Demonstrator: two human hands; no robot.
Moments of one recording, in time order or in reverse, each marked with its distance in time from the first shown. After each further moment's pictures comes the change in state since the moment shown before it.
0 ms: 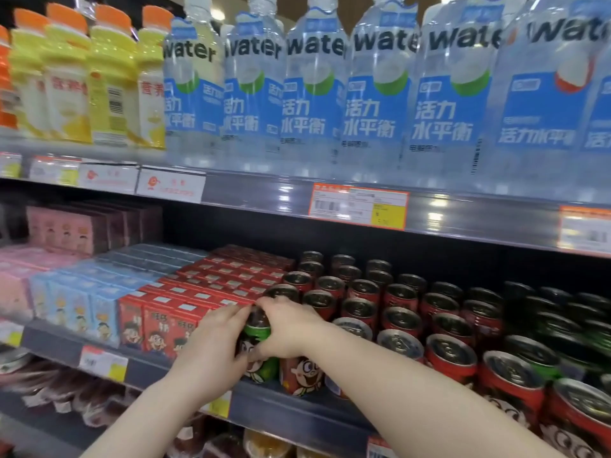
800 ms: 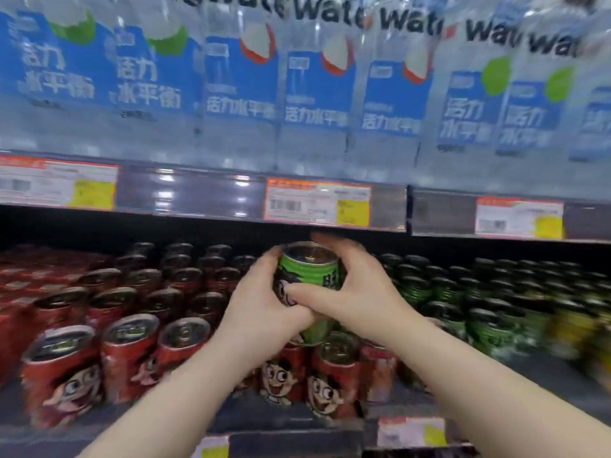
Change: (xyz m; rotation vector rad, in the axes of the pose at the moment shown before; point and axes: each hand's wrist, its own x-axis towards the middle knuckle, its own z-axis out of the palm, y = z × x) left_hand 0.017 0.301 0.014 -0.931 0.019 0.279; right_hand -0.245 0.178 -0.088 0.390 0.765 0.212
